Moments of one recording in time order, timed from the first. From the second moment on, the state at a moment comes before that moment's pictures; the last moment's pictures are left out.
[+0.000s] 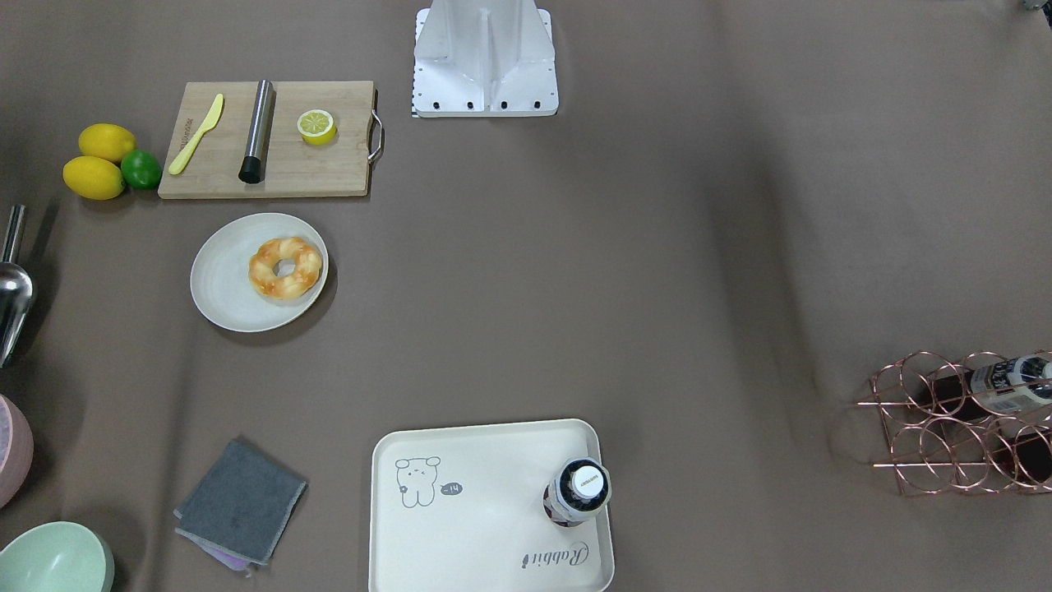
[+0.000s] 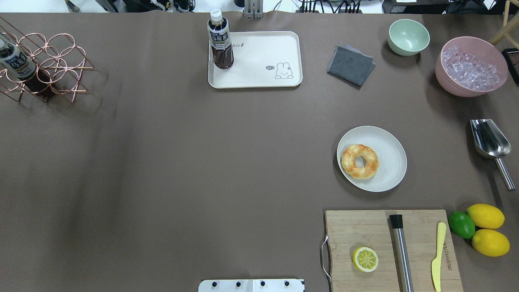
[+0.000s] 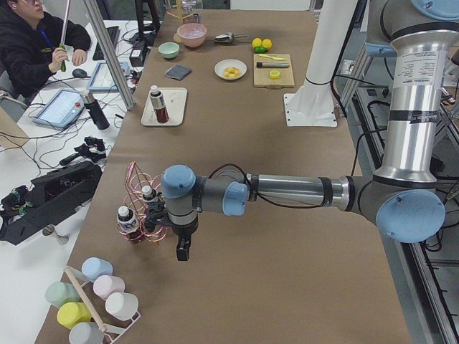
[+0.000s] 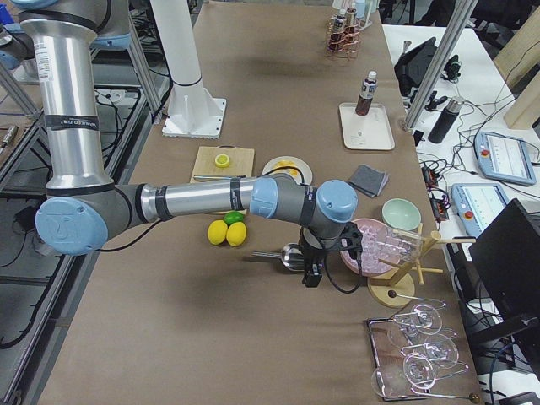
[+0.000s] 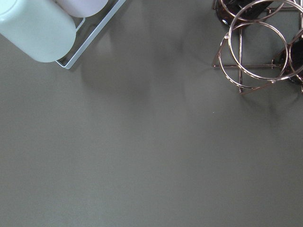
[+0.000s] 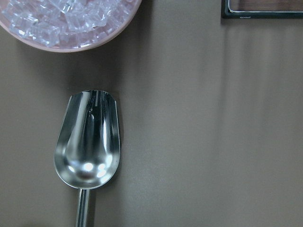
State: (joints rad) left arm -1.54 -1.60 -1.57 -1.64 -2.24 -0.08; right arm 1.58 -1.50 1.66 -1.87 2.32 -0.22
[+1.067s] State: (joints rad) left arm -1.54 -1.60 -1.56 -1.64 -2.24 -0.08; right arm 1.58 -1.50 1.66 -1.87 2.32 -0.22
